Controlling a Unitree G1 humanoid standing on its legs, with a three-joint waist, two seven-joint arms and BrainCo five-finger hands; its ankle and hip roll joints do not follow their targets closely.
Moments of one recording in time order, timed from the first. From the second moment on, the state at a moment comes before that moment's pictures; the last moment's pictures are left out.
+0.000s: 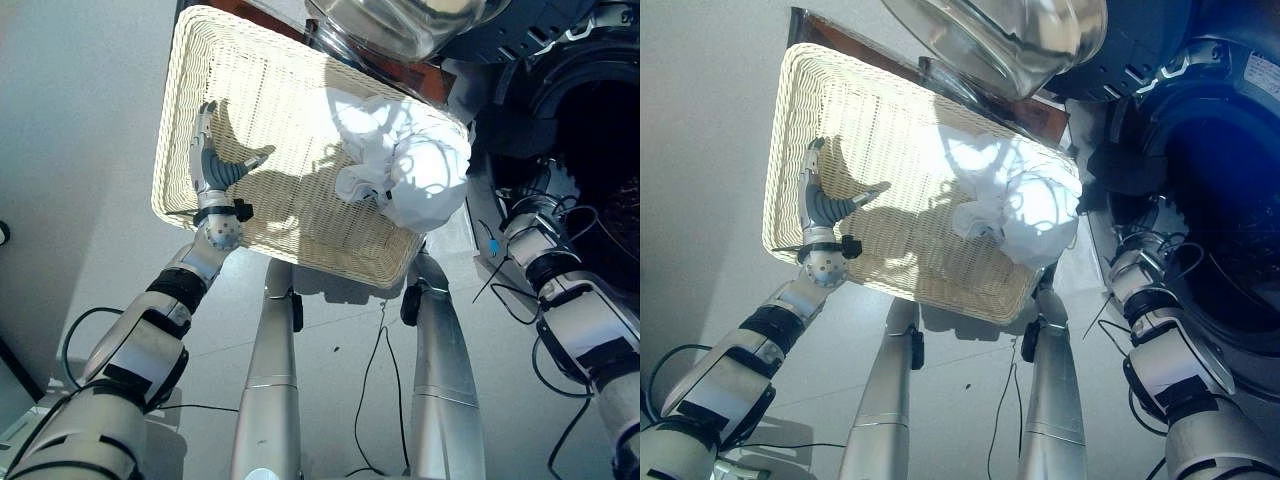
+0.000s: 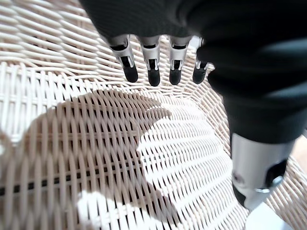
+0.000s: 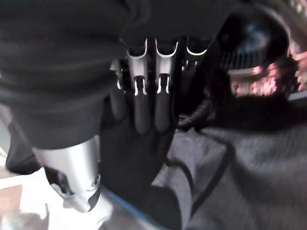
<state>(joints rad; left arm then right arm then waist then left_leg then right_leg) -0.92 0.55 -0.52 0.86 -0.05 -0.38 0.79 -1.06 -0.63 0.50 1.24 -0.07 0.21 -0.73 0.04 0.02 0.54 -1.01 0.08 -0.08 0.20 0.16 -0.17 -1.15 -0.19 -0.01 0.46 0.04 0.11</state>
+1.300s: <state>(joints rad) -0.97 0.57 -0.52 0.85 -0.06 -0.38 0.76 -1.13 -0.68 0.51 1.24 0.10 0.20 -0.66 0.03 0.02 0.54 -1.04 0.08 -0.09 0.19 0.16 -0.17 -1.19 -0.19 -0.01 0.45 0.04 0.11</state>
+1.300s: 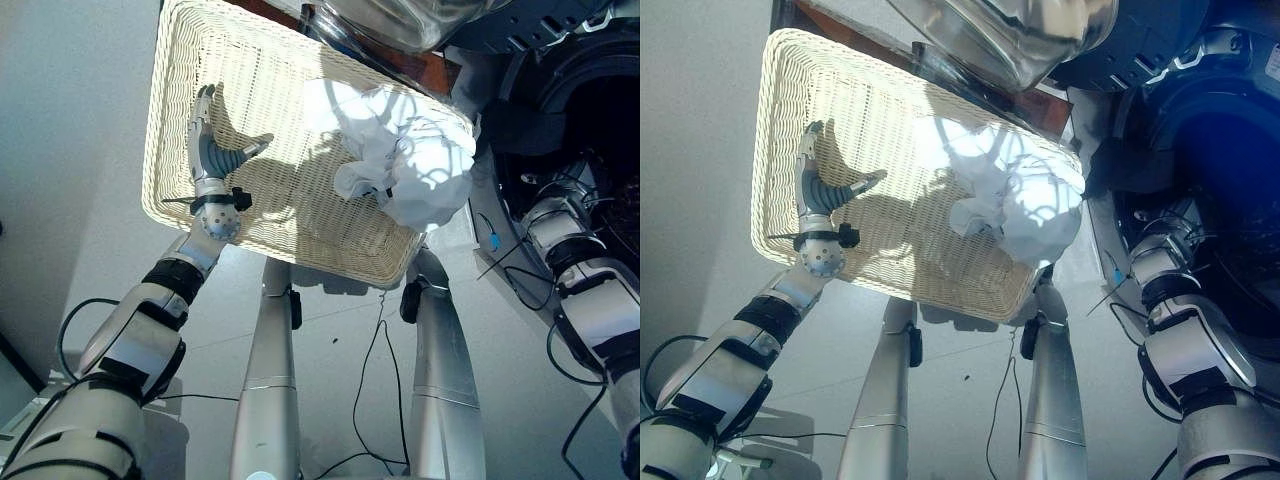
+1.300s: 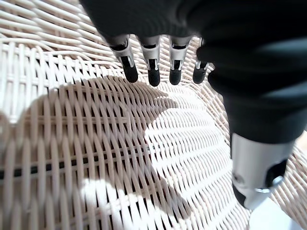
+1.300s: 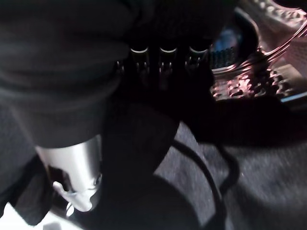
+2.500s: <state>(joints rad) -0.99 0.57 -0.53 0.84 -0.07 -0.36 0.75 -1.20 -0.72 0.52 1.22 0.22 0.20 -0.68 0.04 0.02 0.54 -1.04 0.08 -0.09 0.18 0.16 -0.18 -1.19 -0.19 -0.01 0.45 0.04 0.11</state>
